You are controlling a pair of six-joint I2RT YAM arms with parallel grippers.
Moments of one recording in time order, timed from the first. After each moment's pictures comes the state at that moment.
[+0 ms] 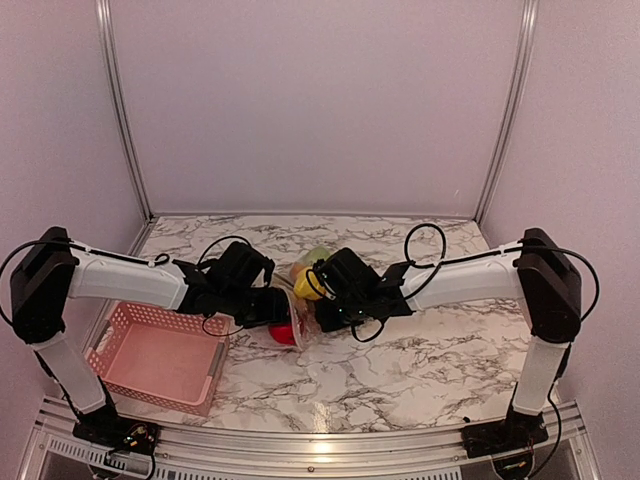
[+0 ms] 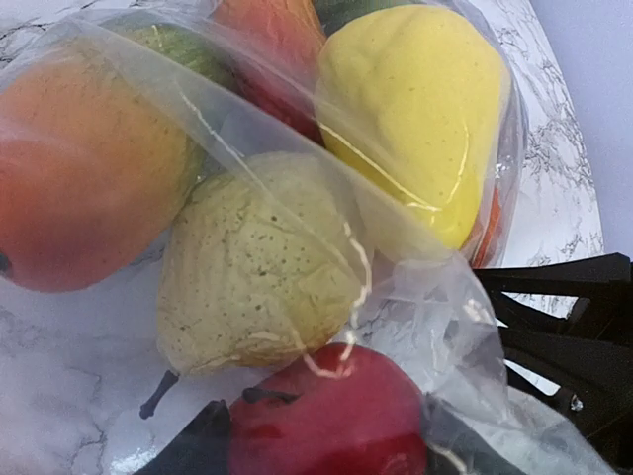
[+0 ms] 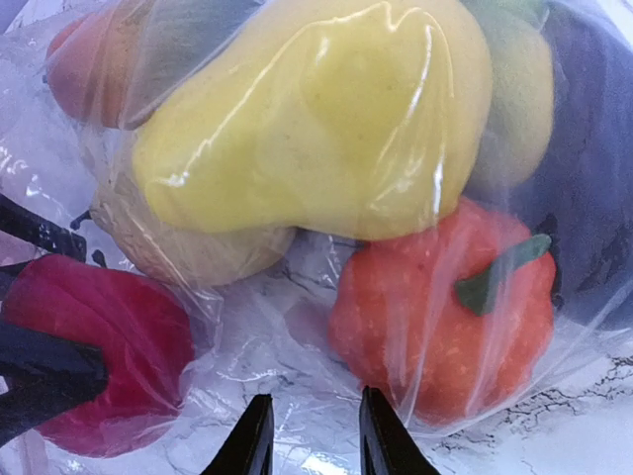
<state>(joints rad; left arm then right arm) -0.85 1.71 0.97 -0.10 0.08 -0.77 0.97 1.87 1.21 -0.26 0.16 0.49</state>
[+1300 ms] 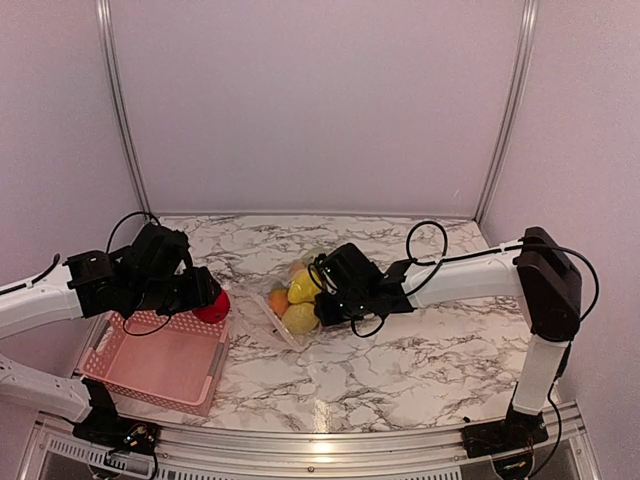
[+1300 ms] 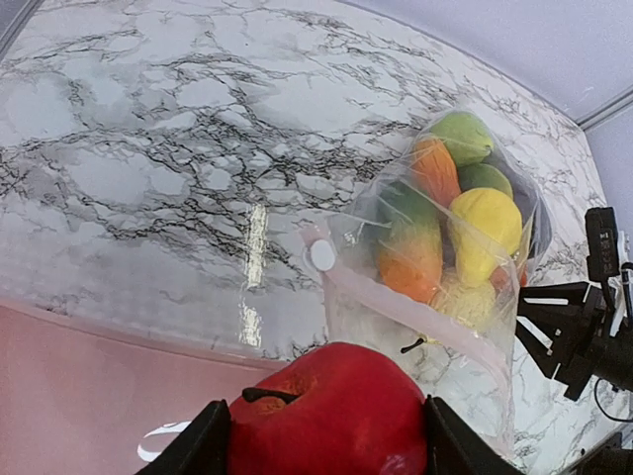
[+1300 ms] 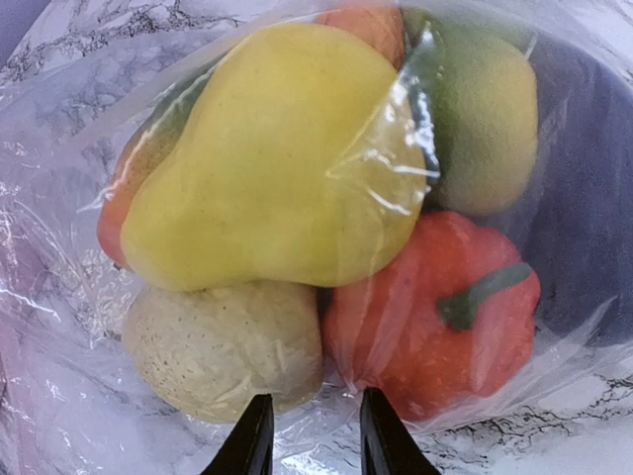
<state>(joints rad) -0.83 1.12 0.89 -0.58 -0.30 -0.84 0.95 1.87 1.21 -0.22 0.14 0.49</state>
